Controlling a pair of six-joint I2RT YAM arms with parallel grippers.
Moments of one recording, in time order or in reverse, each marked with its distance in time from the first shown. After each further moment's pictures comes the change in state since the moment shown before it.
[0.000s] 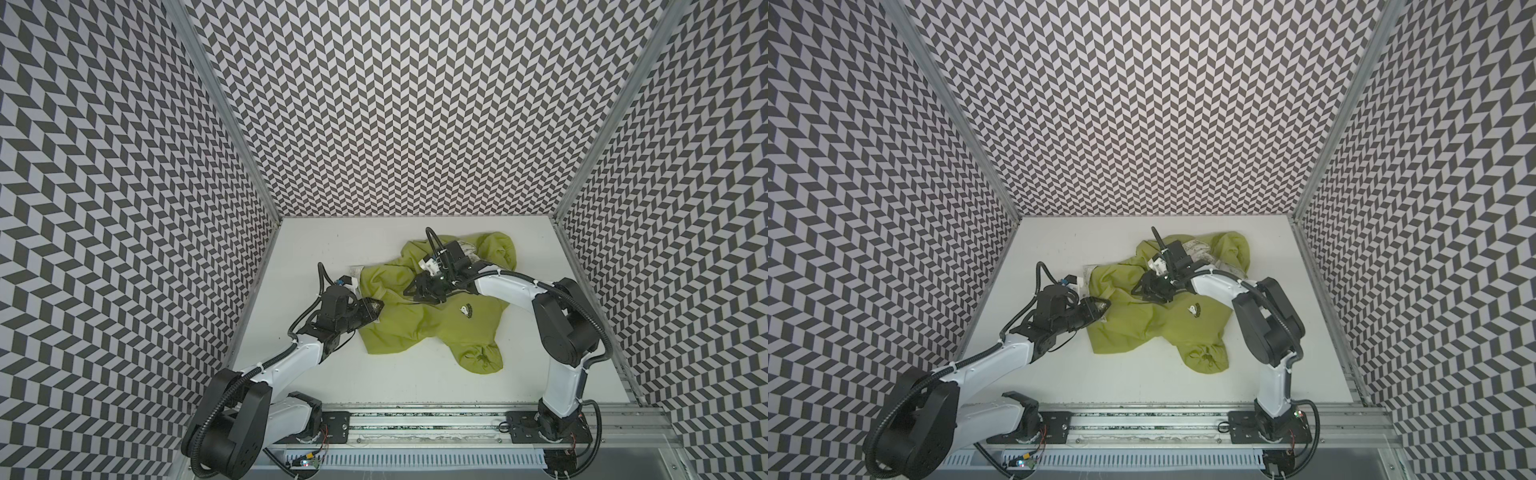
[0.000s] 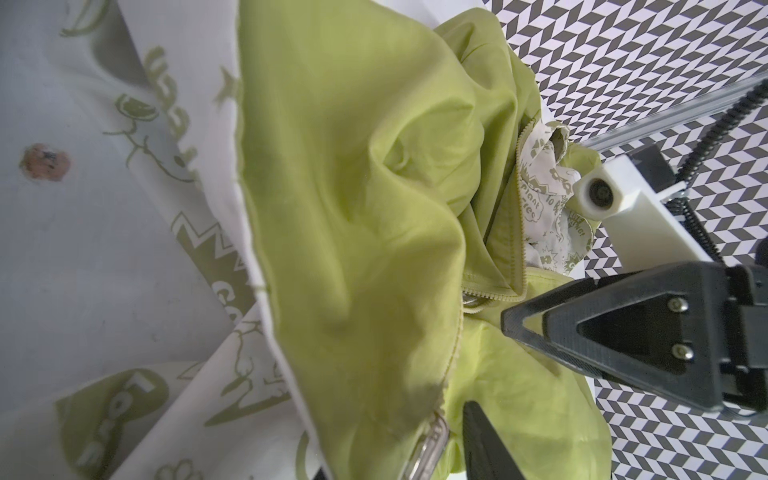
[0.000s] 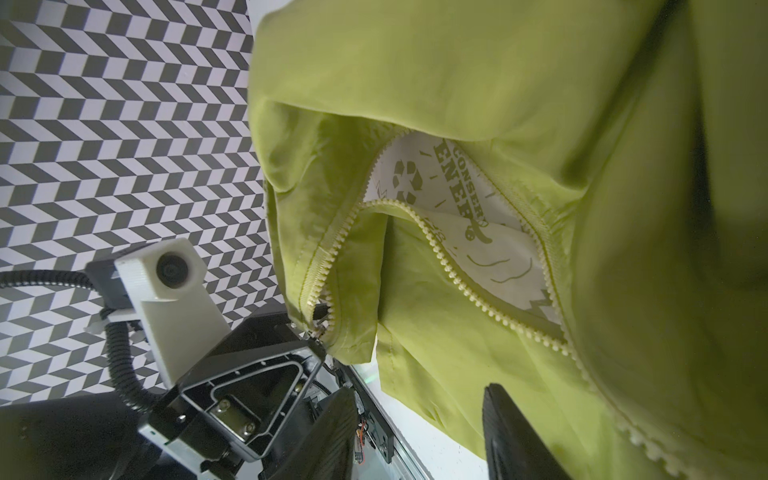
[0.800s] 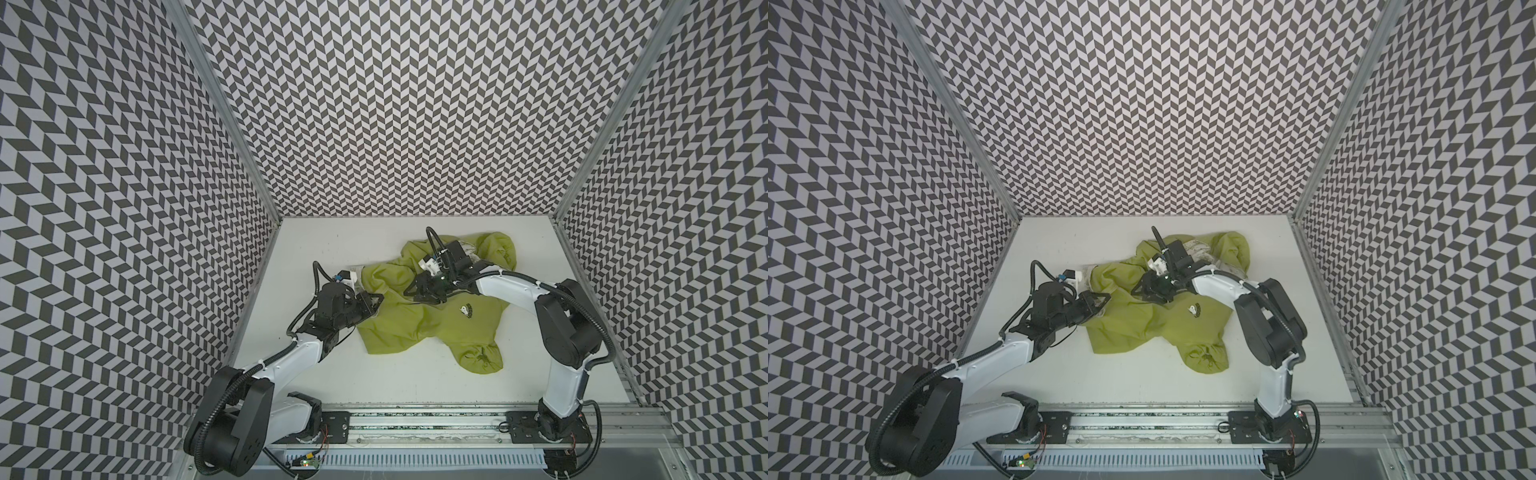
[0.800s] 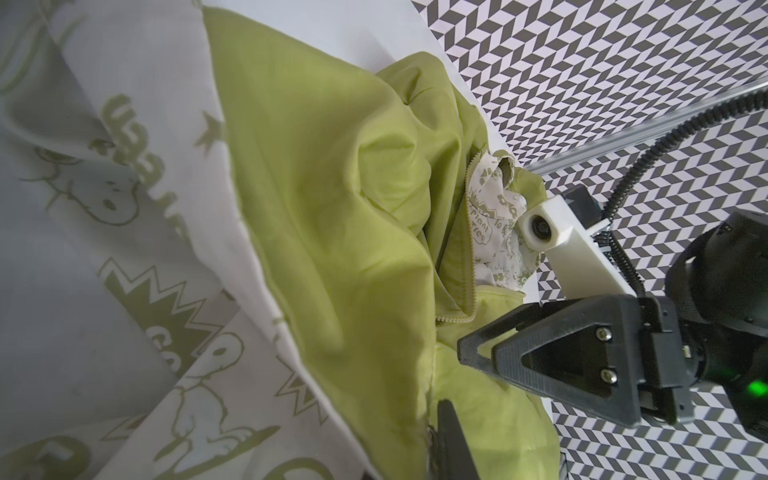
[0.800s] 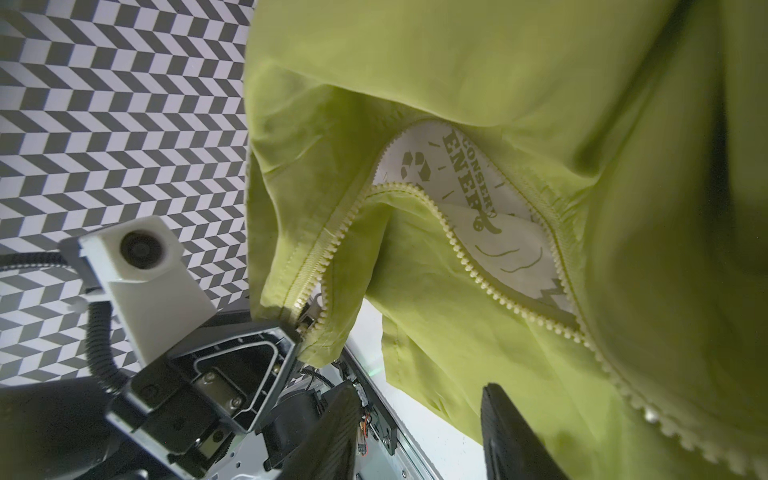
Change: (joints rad) left arm 0.044 0.015 0.003 0.126 0.110 -0.076; right arm 0.000 -0.024 0.002 -0.012 -0.023 -0.008
